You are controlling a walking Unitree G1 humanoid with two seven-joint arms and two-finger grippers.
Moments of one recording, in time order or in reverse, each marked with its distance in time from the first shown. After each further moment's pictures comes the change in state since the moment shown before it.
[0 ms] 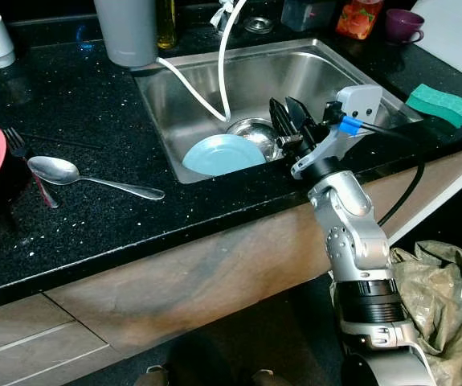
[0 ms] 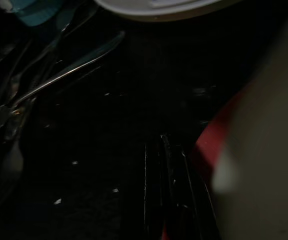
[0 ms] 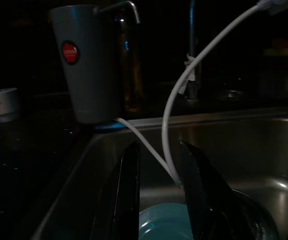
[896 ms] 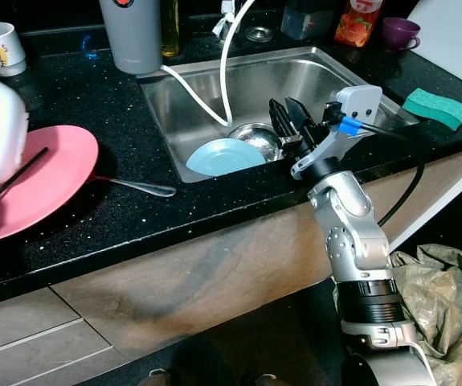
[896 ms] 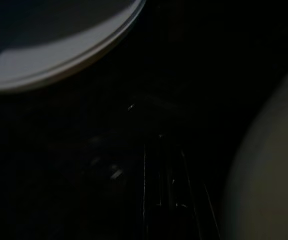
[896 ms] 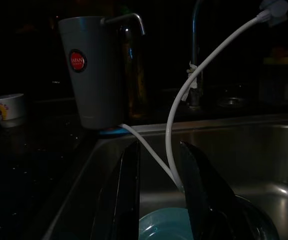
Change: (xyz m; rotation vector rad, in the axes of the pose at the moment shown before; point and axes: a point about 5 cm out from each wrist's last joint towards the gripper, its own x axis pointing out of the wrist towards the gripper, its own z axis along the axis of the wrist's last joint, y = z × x) left arm 0.015 -0.122 0.038 -0.133 -0.144 -0.133; right arm 0.001 0.000 -0.001 -0.001 0.001 0.006
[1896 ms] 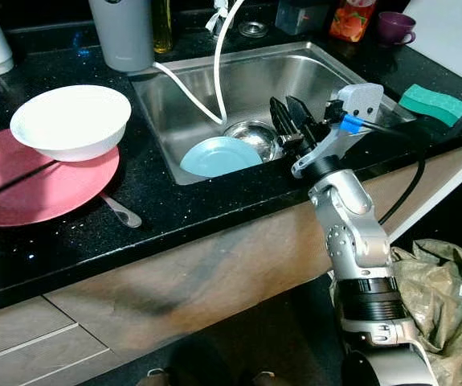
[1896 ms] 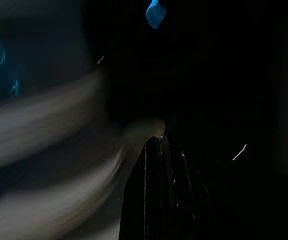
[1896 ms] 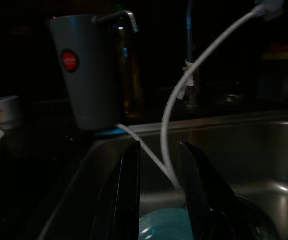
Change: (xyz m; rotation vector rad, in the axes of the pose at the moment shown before) left arm -0.031 0.002 0.141 -0.015 -0.599 -0.067; right arm 0.001 -0.001 0.001 0.015 -0.007 0.000
